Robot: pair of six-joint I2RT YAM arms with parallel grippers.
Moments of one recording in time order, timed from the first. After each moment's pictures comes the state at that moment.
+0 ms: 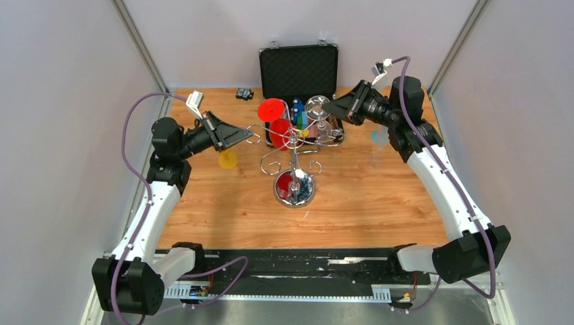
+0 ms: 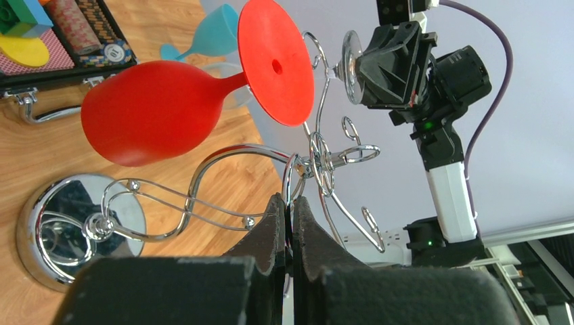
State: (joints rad) left arm -0.09 1.04 0.86 0.20 0.91 -1.08; right arm 0.27 1.31 1.37 -0.23 -0.62 0.95
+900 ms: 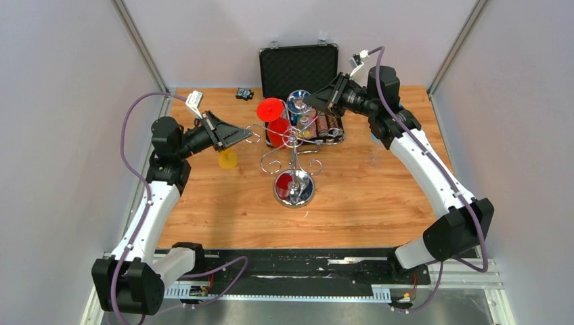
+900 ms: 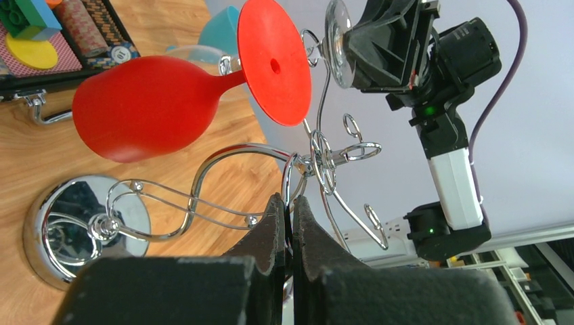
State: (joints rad) left arm -0.09 1.04 0.87 0.18 0.90 -1.06; right arm 0.38 1.47 1.48 -0.19 -0.58 0.96
